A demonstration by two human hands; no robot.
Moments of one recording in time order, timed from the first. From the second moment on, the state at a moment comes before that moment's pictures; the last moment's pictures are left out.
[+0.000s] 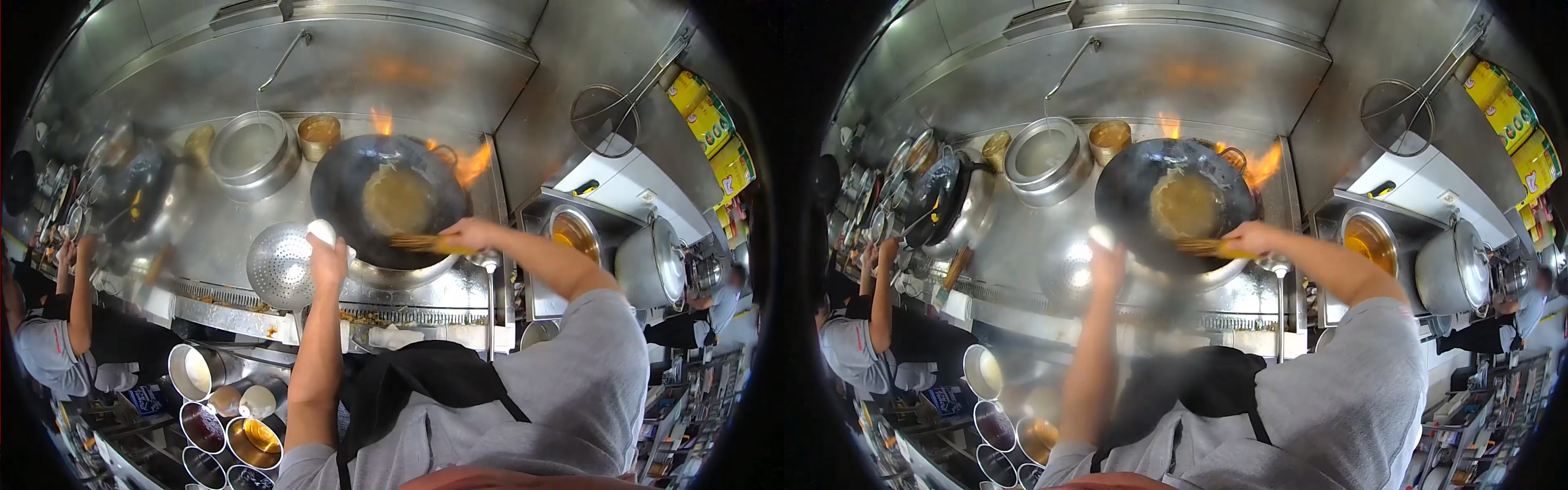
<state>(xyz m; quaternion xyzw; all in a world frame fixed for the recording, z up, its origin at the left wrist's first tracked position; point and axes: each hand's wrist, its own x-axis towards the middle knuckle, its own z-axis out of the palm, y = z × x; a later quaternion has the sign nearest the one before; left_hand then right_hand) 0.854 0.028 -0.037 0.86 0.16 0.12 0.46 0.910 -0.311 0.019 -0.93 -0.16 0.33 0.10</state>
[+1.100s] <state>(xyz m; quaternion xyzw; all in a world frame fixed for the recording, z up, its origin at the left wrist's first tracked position) 0.791 0.080 -0.036 0.83 0.13 0.02 0.55 1.036 -0.203 -0.080 -0.98 -0.01 -0.01 0.21</state>
